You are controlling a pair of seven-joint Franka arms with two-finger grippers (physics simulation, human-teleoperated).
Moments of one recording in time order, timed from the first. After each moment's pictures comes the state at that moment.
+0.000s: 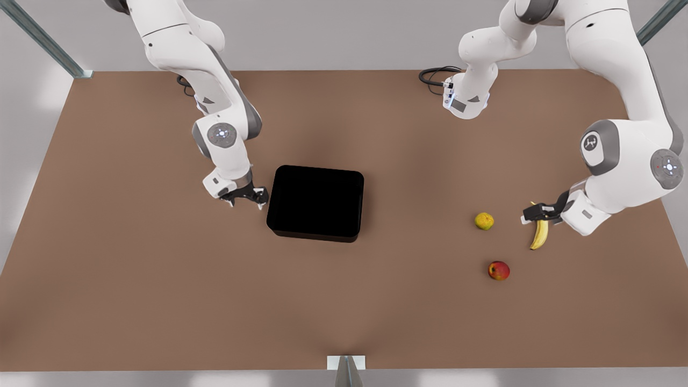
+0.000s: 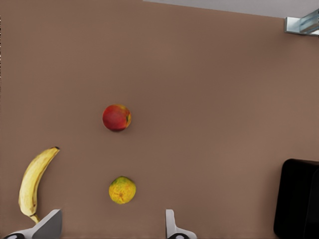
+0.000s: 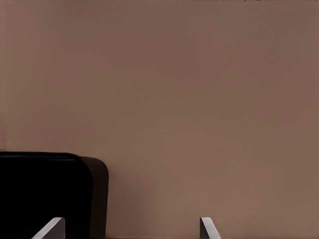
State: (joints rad) left arm 0.17 0.25 -0.15 -1.56 -0.12 1.77 0.02; right arm 0.43 0.10 0.02 -2.28 -0.23 2.53 0.69
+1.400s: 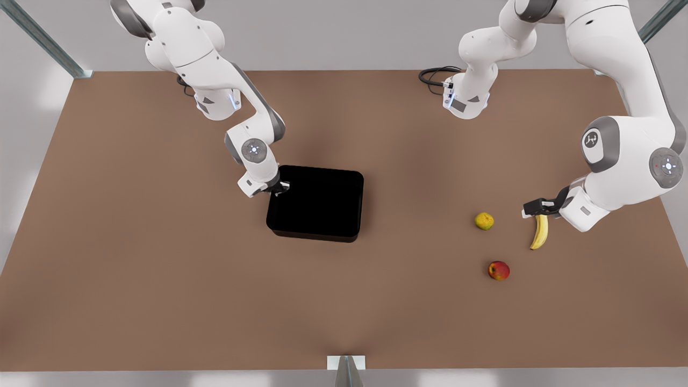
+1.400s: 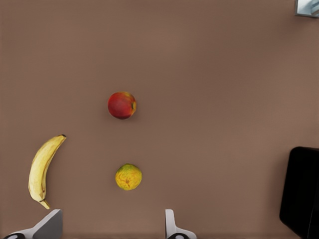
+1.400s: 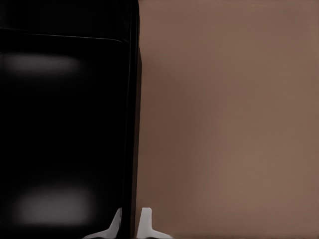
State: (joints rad) left arm 0.17 0.24 -0.15 -1.57 -0.10 1.72 0.02; right arm 0.44 0.28 0.13 -2.33 -0.07 2.56 0.68
